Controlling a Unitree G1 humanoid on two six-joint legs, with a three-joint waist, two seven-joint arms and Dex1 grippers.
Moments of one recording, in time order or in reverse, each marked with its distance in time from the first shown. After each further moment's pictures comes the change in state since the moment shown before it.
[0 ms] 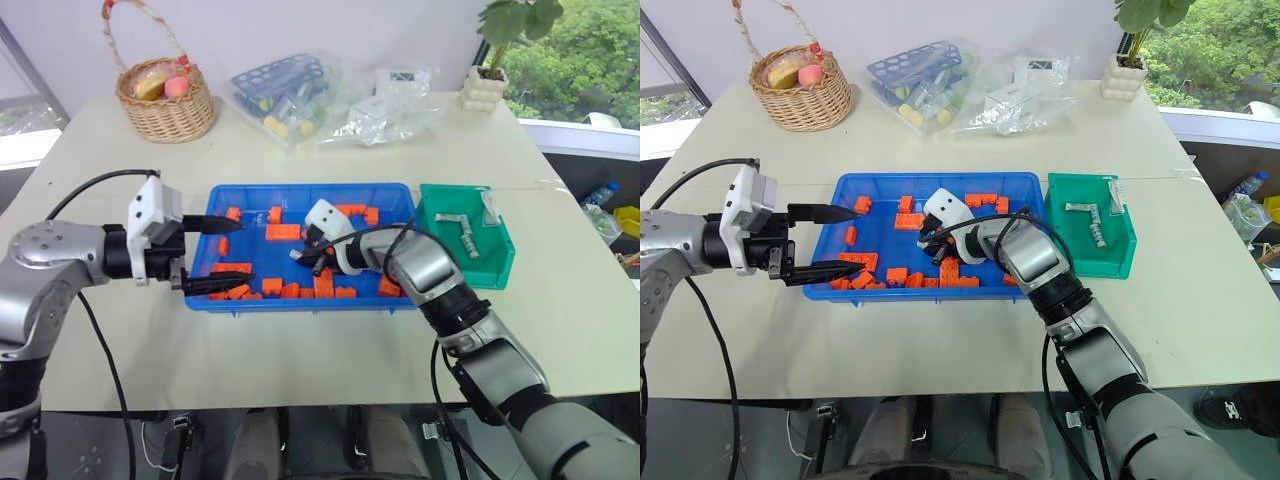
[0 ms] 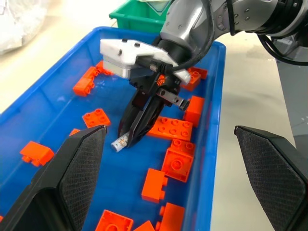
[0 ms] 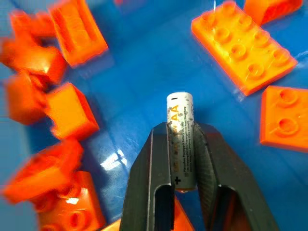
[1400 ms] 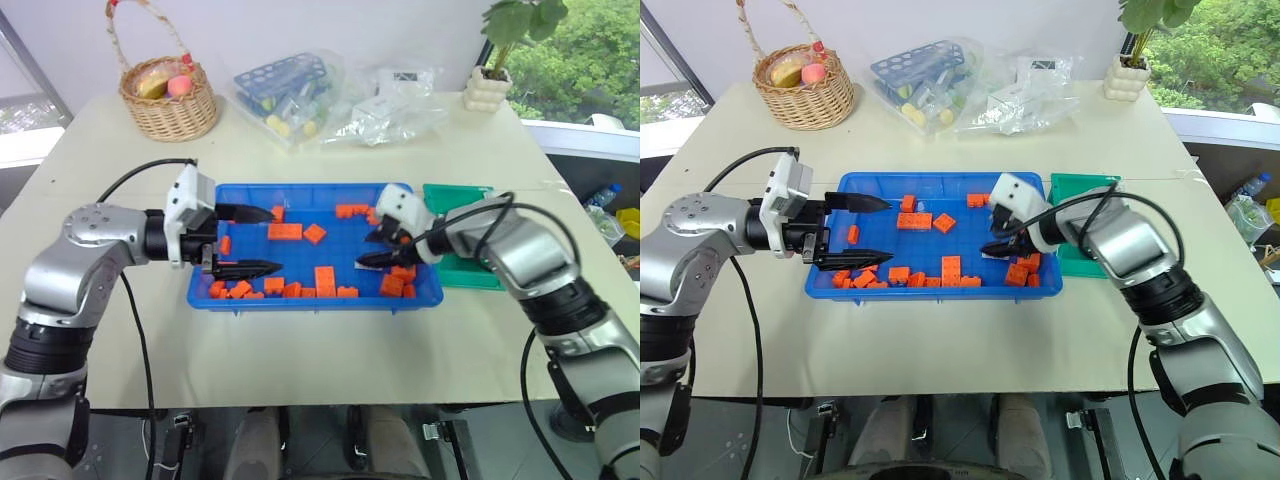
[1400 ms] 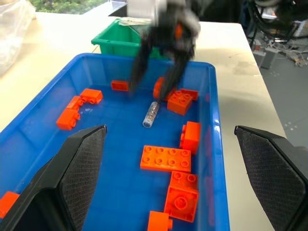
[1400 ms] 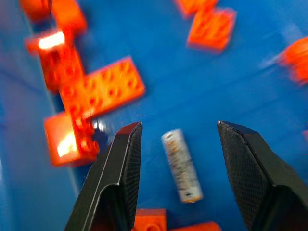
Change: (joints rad) left arm -0.154 -0.124 -0.126 0.098 0.061 -0.057 -0.051; right arm 0.033 -0.451 0.153 -0.134 0.006 -0.118 0.263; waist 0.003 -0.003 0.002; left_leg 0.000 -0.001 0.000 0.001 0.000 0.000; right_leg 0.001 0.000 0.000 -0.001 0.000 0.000
